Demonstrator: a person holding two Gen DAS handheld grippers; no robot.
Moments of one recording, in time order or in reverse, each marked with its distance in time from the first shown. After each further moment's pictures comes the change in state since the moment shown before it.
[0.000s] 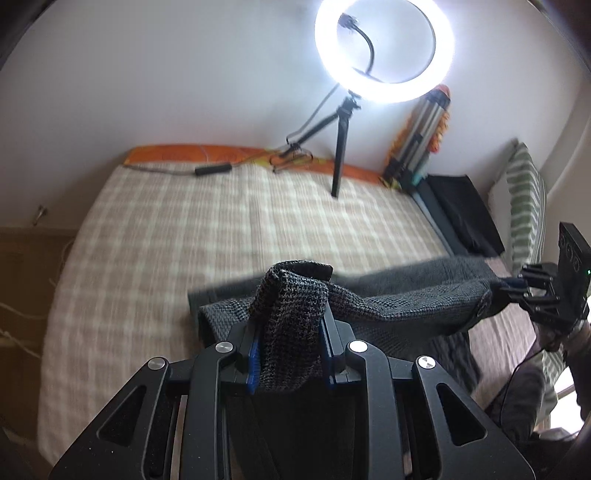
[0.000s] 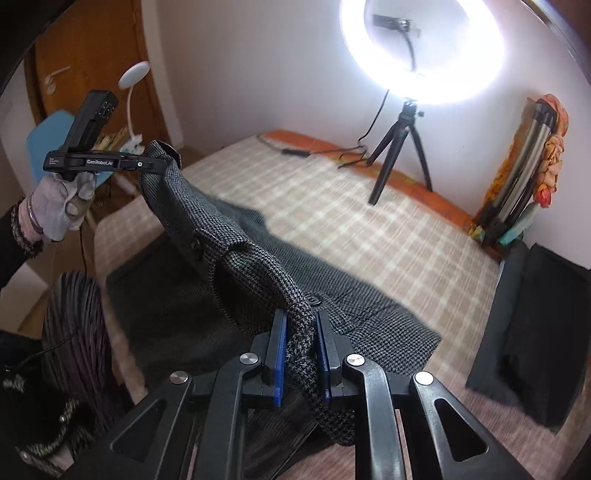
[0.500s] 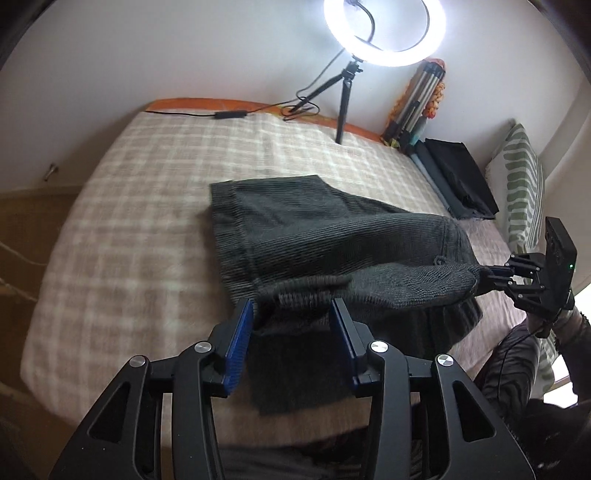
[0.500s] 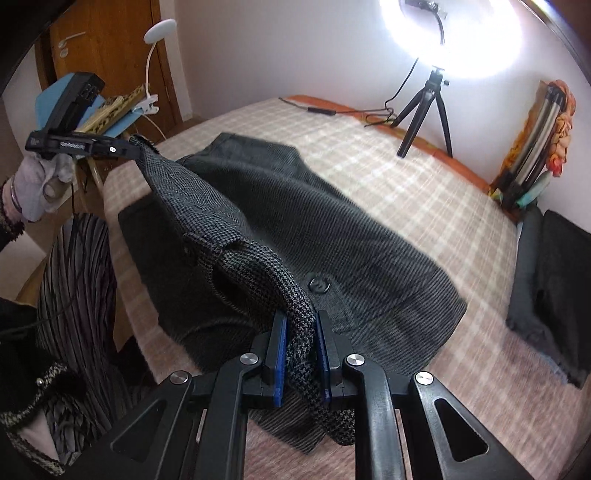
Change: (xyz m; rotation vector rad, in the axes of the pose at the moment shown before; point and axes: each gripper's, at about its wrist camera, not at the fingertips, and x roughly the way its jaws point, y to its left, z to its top) left arm -0.034 0.020 -0.092 -0.036 0.058 0.012; right arm 0.016 0.047 -0.066 -0.039 0.073 -0.008
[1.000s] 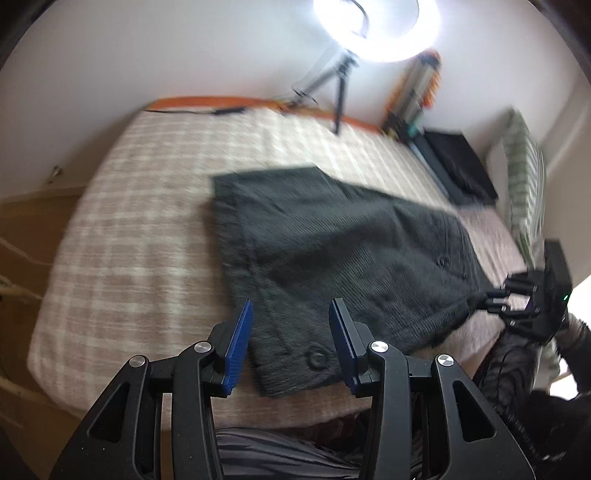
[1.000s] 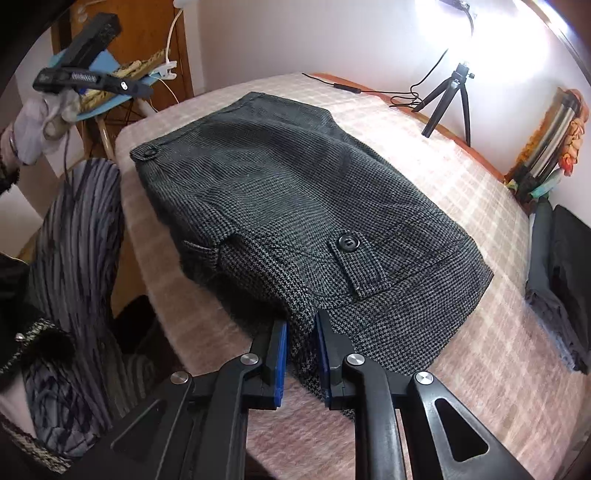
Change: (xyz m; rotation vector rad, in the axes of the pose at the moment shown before) left arm 0.008 -0.017 -0.011 0.062 0.050 0.007; right arm 0.012 0.041 -0.040 -0.075 0.052 -0.010
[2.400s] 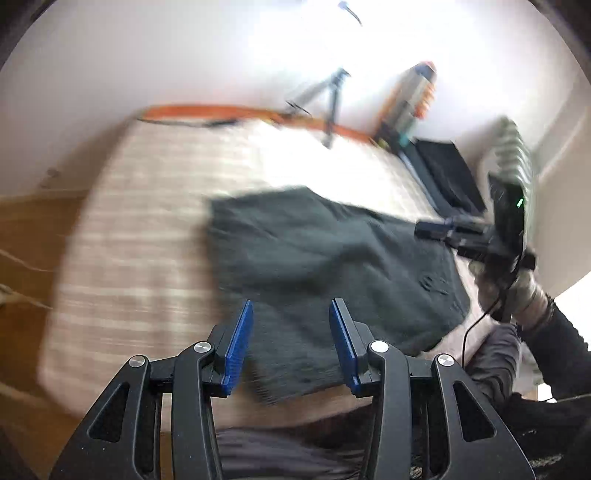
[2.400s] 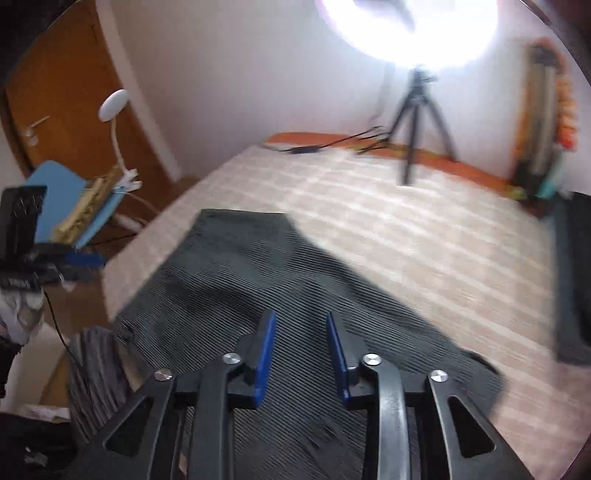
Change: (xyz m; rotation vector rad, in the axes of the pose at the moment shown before) left arm -0.057 0.025 0.038 -0.035 -0.015 0.011; right arm 0.023 -0.081 0.106 0.304 -0.175 0.136
